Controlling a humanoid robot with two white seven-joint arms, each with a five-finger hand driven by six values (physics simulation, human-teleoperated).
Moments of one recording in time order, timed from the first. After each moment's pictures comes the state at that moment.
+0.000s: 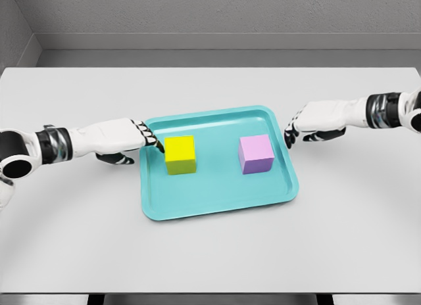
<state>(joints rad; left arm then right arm) -0.49 0.63 -0.48 -1.48 -0.57 -0.61 -0.61 -0.94 -0.81 1.02 -1.30 0.30 -0.61 0.61</state>
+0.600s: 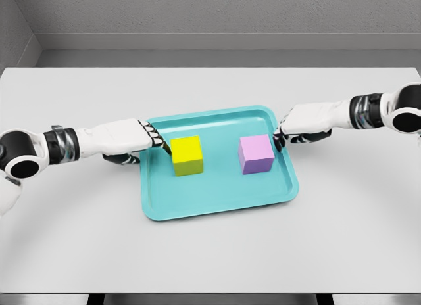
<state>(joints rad) -0.50 0.61 -0.49 -1.49 -0.58 -0.61 -0.61 -0.97 -0.75 1.06 -1.27 0.32 -0.61 0.61</state>
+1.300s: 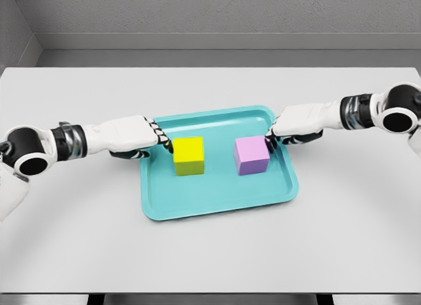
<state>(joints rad) -0.51 0.57 -0.49 -1.48 -0.63 -0.61 -0.61 -0.98 -0.72 1.07 -1.28 0.32 -0.61 0.61</state>
